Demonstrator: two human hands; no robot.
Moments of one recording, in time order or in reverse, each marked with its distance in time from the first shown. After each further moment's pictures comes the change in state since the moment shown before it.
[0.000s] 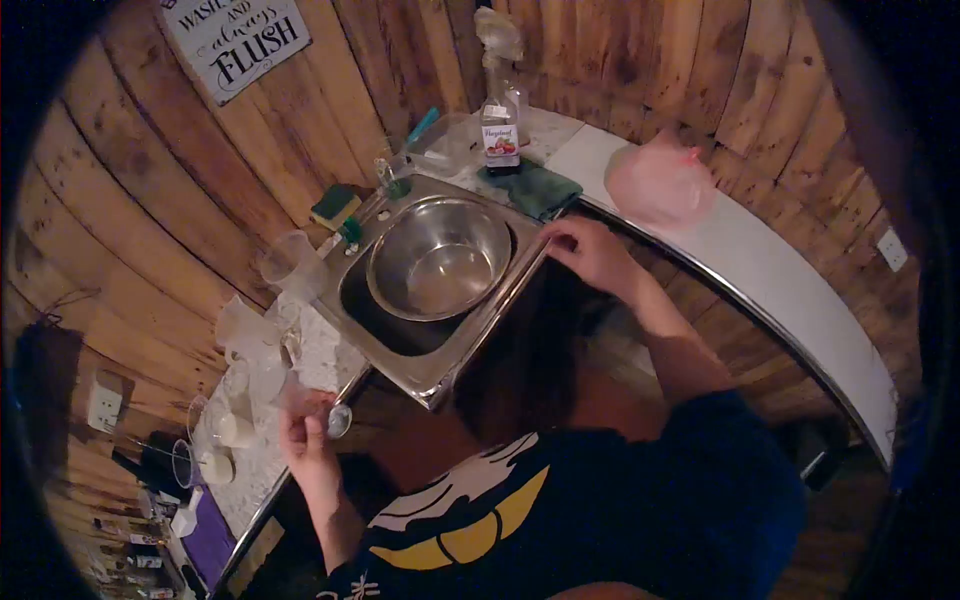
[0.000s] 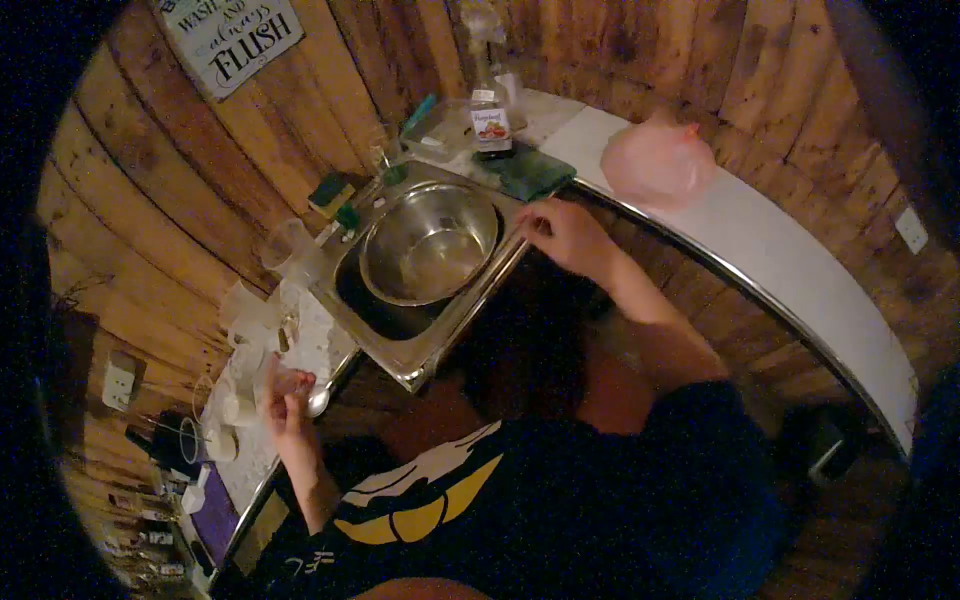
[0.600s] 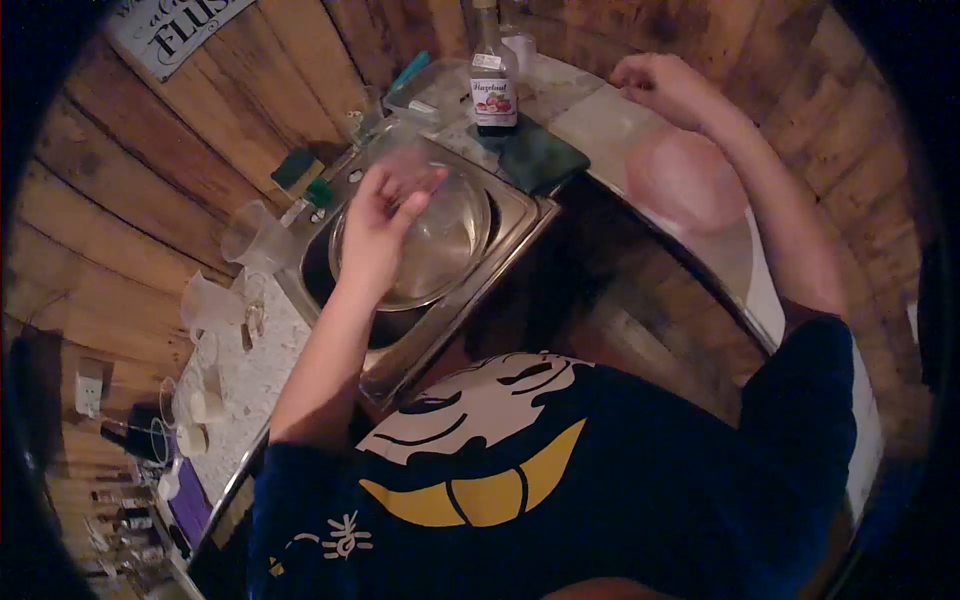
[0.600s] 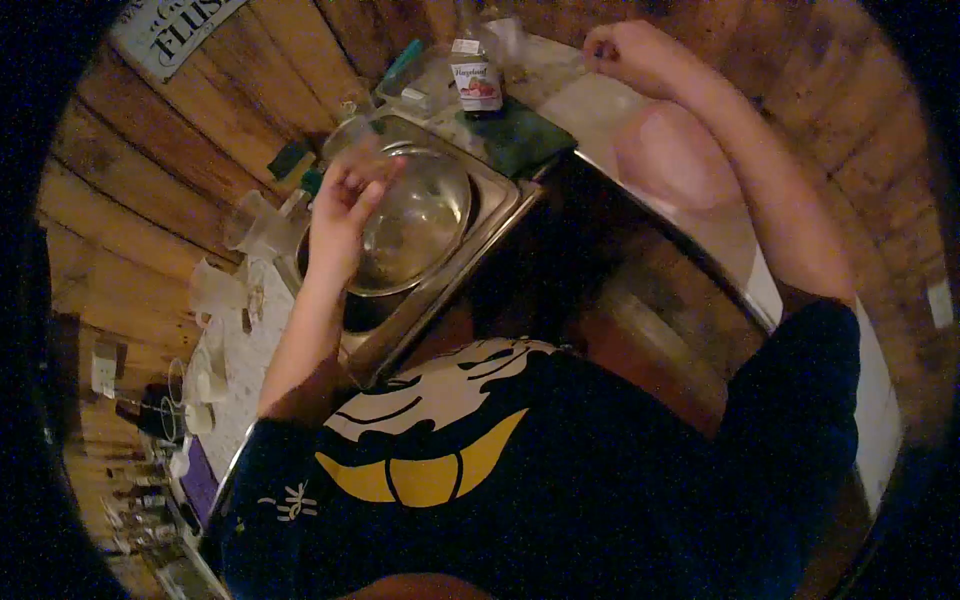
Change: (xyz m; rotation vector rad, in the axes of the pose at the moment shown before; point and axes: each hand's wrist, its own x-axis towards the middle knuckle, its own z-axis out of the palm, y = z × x) left_hand 0.163 -0.060 0.223 -0.153 -0.467 -0.026; right_hand 0.139 0.096 -0.159 -0.511 -0.260 0.078
